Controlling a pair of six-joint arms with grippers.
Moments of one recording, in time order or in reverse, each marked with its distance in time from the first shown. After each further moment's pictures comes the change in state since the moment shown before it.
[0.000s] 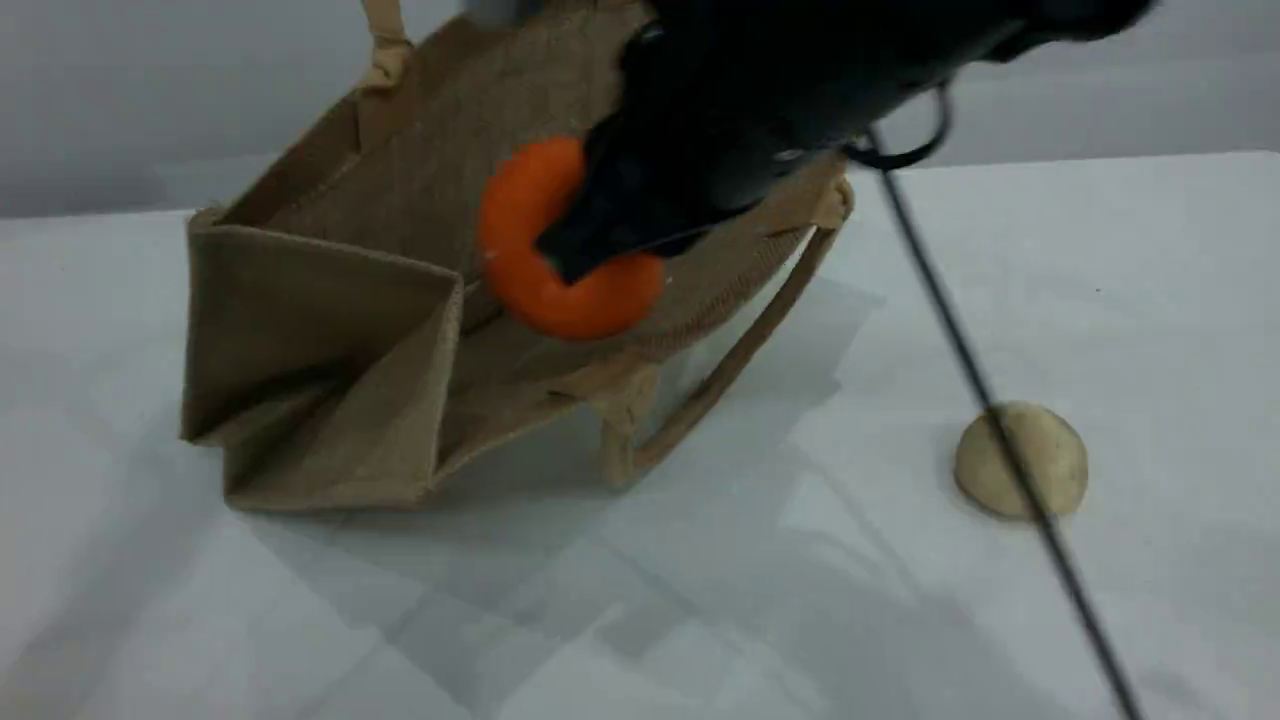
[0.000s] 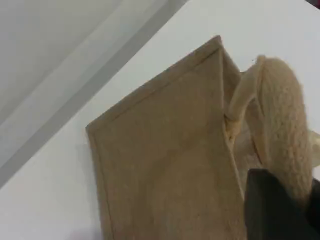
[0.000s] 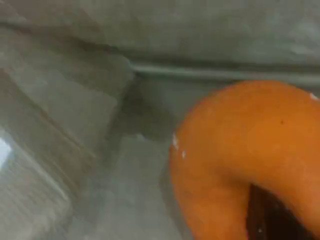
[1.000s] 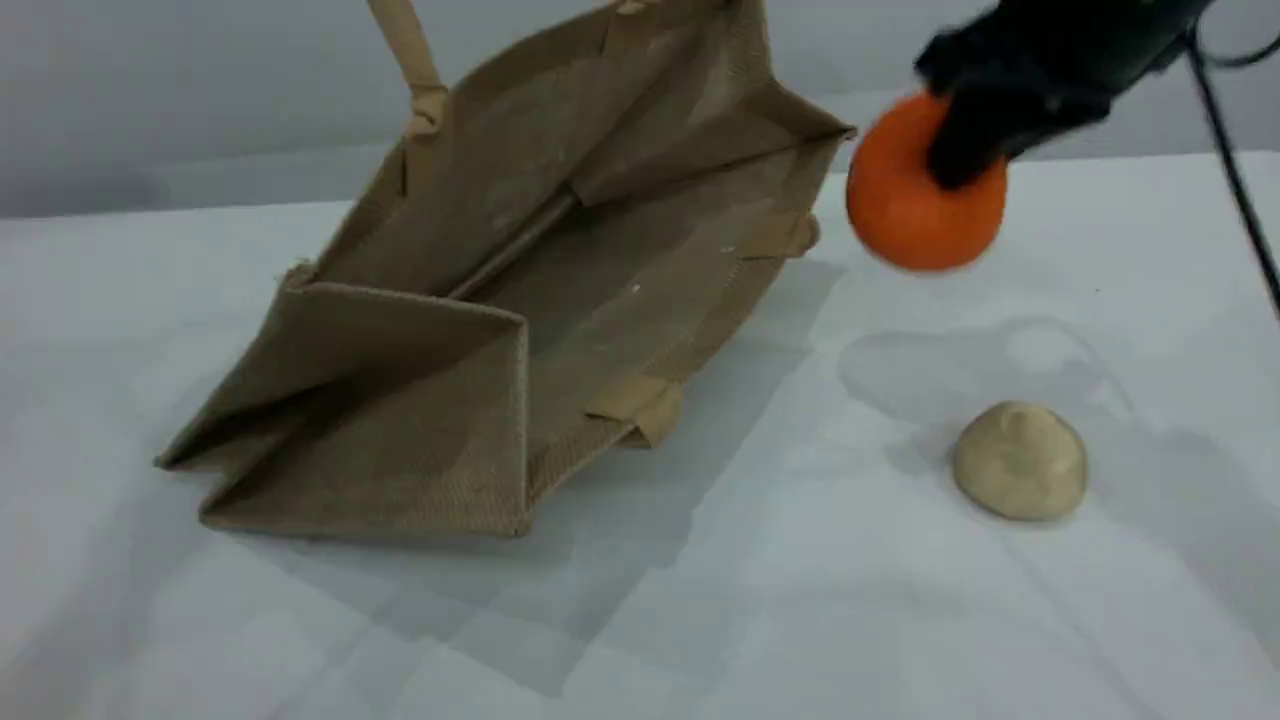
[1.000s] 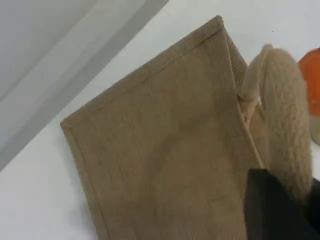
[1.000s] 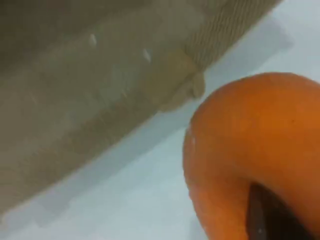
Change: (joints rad) left arm 0.000 0.051 -0.001 0.057 0.000 0.004; right arm -0.500 -0.019 -0.118 -0.378 0.485 0.491
